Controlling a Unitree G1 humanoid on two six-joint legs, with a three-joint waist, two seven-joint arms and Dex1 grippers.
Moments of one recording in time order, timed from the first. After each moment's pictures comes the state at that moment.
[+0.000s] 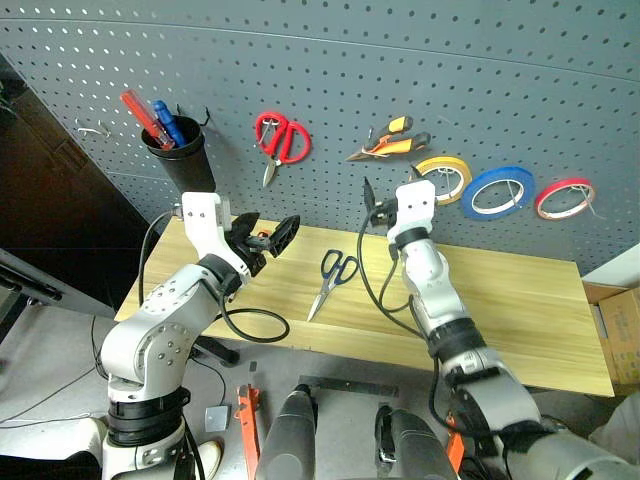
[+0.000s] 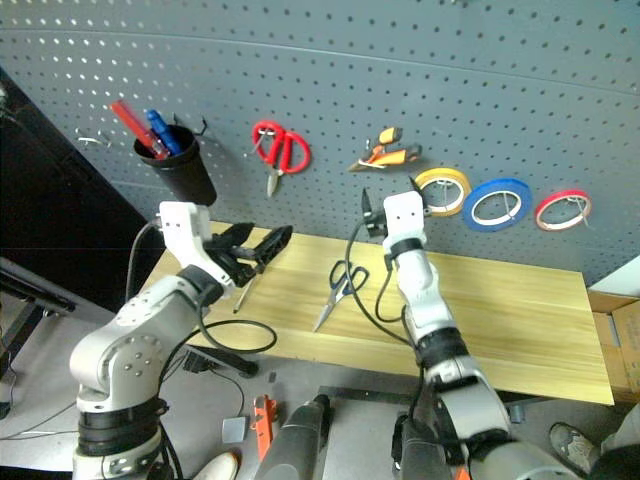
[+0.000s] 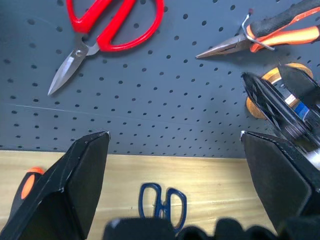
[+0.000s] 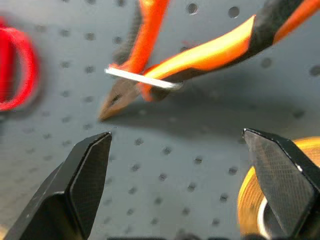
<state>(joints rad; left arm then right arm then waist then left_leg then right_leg) -0.32 0.35 0.20 -0.41 -0.70 0.80 -0.16 -0.61 -0.01 0.08 0.42 -0.06 -0.23 0.05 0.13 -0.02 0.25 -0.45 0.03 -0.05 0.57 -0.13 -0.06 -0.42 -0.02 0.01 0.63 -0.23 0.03</state>
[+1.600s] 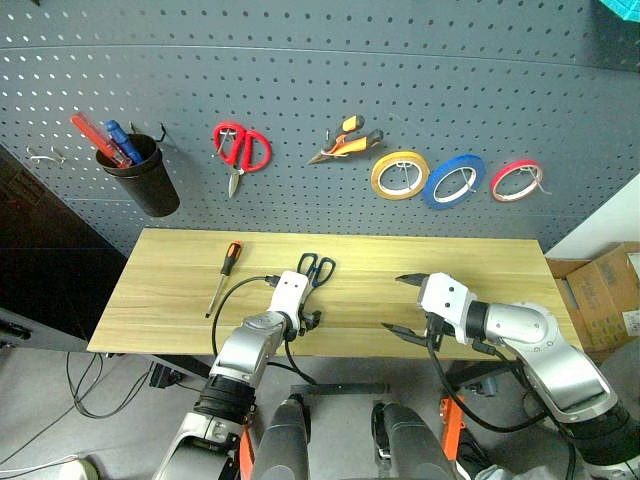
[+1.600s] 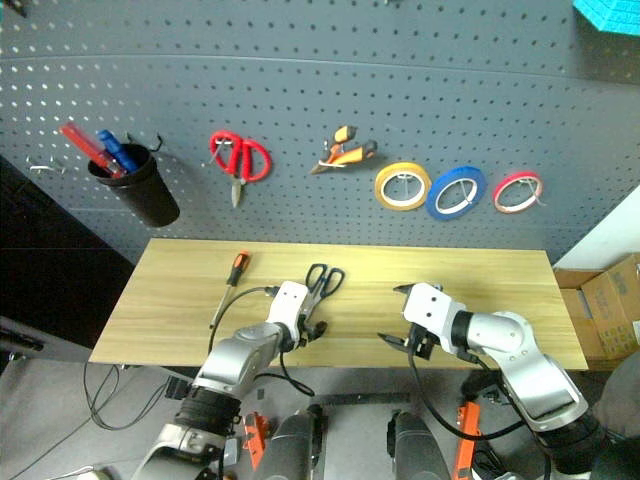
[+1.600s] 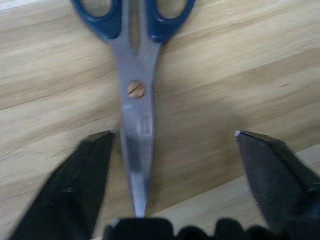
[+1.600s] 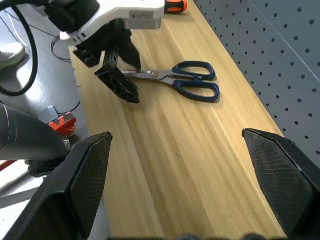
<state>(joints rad) -0.37 0.20 -0.16 0.23 -0.09 0.79 -0.24 -0.19 -0.65 0.24 -0.38 0.07 0.36 0.80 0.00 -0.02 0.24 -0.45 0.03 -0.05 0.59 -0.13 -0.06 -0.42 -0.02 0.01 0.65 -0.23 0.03</state>
